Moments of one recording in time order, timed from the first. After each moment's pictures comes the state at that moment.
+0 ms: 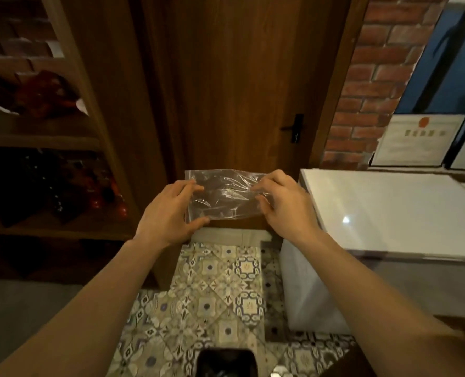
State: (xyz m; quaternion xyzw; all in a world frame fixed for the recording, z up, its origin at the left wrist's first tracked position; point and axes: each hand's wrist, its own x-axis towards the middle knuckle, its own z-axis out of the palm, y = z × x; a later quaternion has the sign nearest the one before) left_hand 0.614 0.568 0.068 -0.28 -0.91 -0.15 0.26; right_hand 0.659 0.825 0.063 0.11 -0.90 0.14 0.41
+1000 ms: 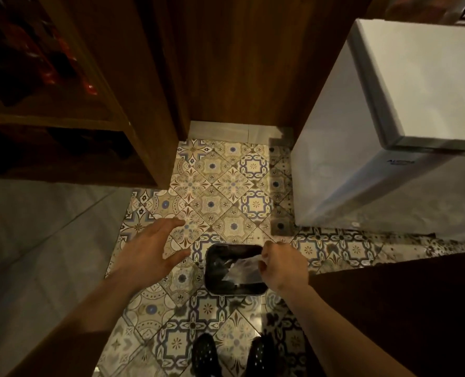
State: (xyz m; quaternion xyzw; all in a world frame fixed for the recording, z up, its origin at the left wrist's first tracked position) left_hand 0.658 0.474 -0.357 -0.20 -0.95 -0.20 -0.15; right_hand 0.742 0.750 -0.374 -0.15 -0.97 0.11 -0.18
